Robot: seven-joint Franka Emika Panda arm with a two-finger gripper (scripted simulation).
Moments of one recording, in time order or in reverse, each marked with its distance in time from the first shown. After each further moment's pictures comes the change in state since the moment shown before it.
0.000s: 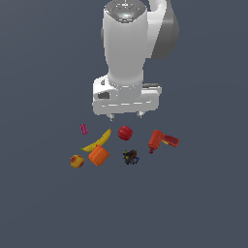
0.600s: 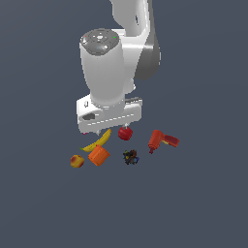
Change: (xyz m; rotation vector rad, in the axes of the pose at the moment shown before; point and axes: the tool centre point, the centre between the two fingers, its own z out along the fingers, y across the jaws) arm 0.025 0.052 0.036 -0.017 0.004 -0.197
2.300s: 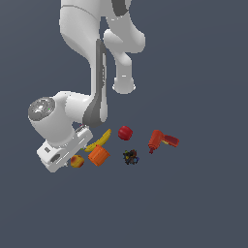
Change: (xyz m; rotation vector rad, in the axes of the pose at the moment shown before) arm -0.008 0.170 0.139 -0.018 0.024 -0.620
